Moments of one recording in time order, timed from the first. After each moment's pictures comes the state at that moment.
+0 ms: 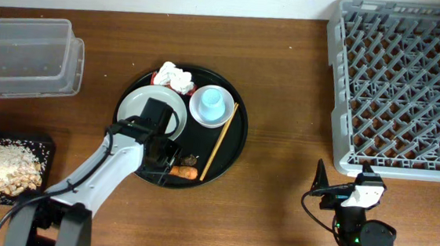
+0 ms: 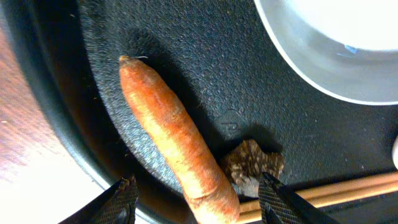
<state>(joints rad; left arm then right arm) -0.30 1.59 0.92 -0.76 0.15 -1.40 -0.01 0.01 0.01 -0.07 -0.02 0.04</state>
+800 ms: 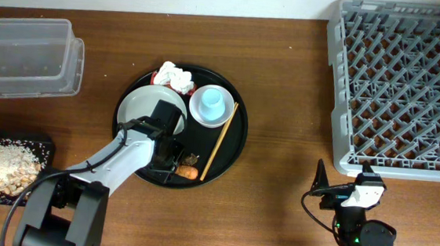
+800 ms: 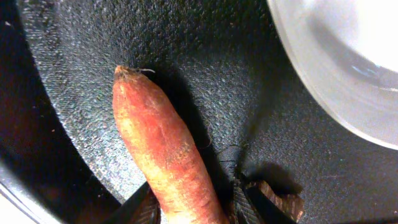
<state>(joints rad) -0.33 1.71 0.92 -0.68 0.12 -1.44 -0.01 0.01 0.01 -0.07 -0.02 0.04</state>
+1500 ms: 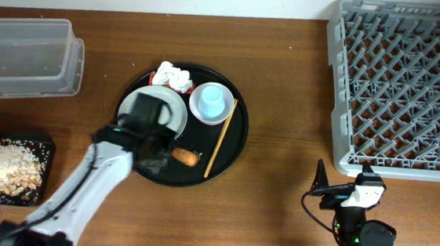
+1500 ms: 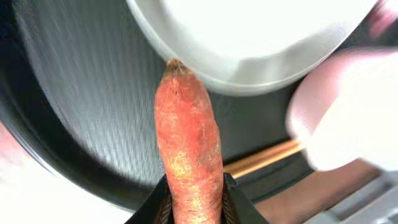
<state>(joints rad) -0.27 1.47 0.92 -0.67 0.18 -1.41 -0.01 0.01 0.01 -0.07 -0.02 0.04</state>
